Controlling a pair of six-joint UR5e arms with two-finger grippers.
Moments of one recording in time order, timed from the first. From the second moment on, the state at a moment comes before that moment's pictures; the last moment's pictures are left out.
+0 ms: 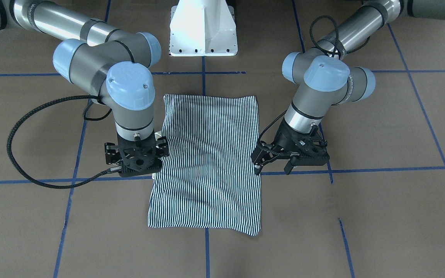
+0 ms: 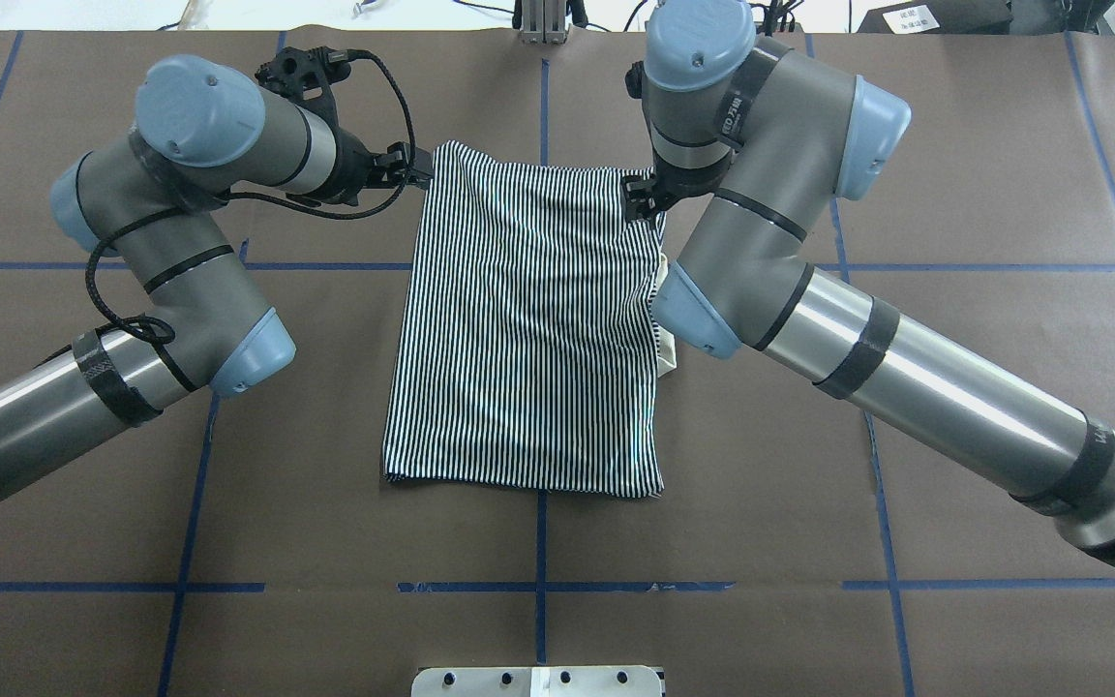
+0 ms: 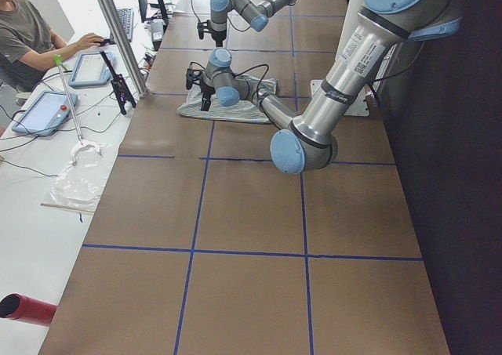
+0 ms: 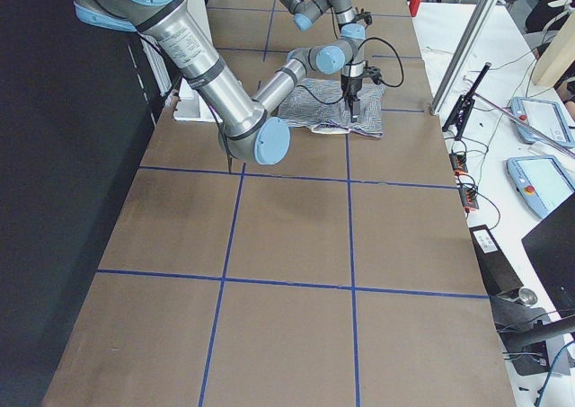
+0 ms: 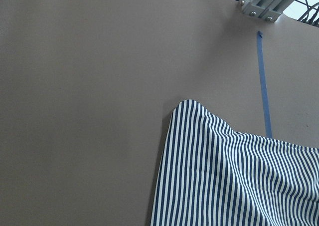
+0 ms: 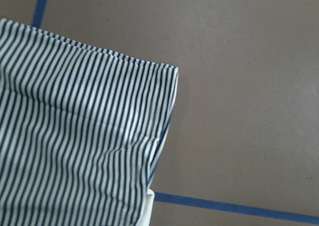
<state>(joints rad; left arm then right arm) -0.78 -2.19 -1.46 -2.15 -1.86 -1.27 0.75 -0.72 1.40 -1.68 1.87 0.77</state>
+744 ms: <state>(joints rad) -0.68 -1.88 -1.81 -2.13 -1.96 -1.58 0.75 -0.90 1.69 -1.62 2.11 1.02</state>
